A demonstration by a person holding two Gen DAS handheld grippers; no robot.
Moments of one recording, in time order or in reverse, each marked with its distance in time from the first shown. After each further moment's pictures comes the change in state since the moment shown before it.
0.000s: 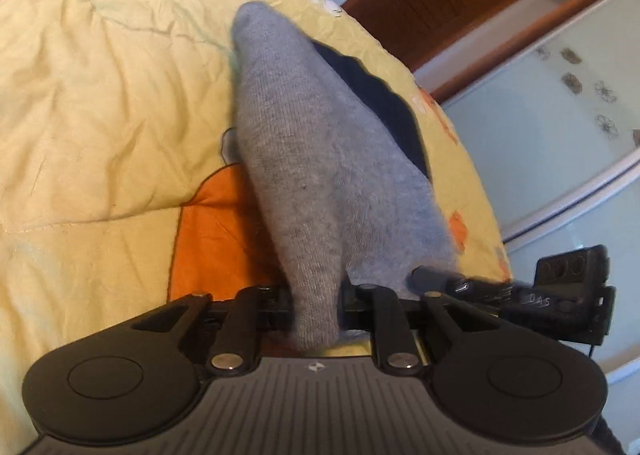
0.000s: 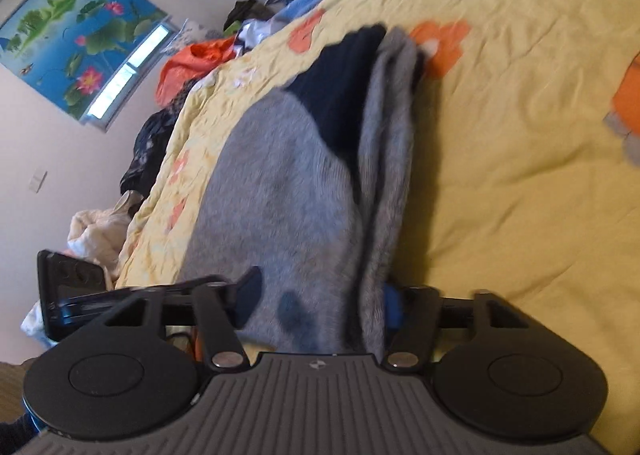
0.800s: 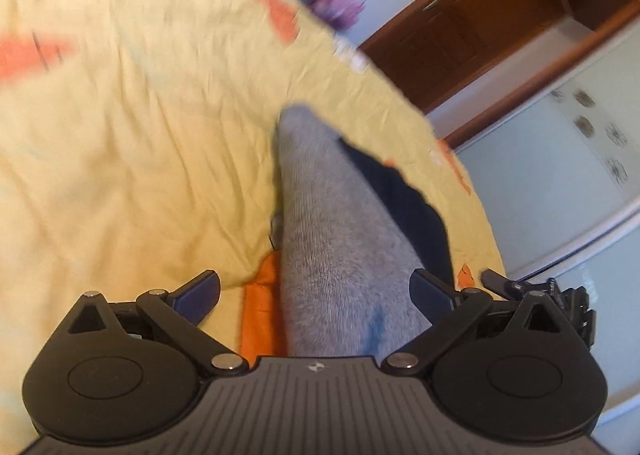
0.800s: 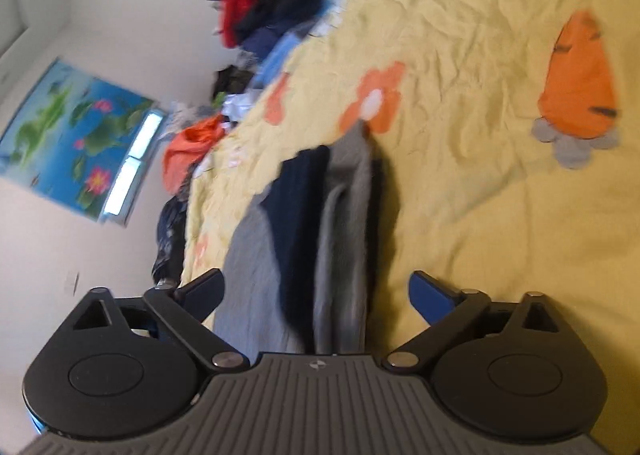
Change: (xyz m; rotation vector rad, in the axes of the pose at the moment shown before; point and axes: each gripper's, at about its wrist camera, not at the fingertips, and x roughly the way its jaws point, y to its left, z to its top) left arm -0.019 0.011 0.031 -0.055 -0.069 0.050; right arm -0.023 -0.039 0.028 0.265 -0.144 0.096
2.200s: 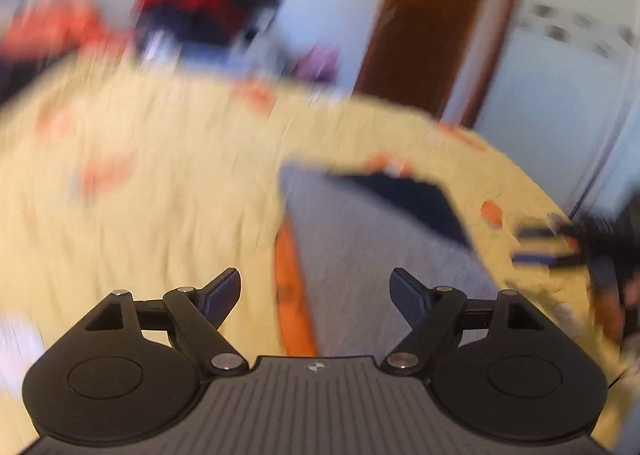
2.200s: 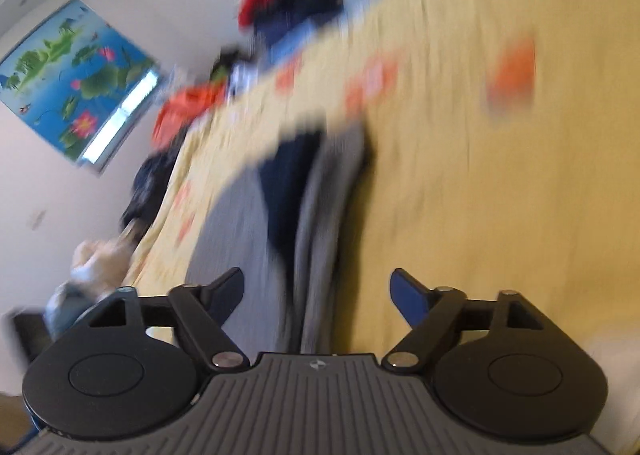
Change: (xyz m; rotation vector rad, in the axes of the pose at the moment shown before) left arm -0.105 -0.082 -0.121 0.545 -0.290 0.273; right arm -0.086 0.046 -0.073 -0.303 -0.138 -0.137
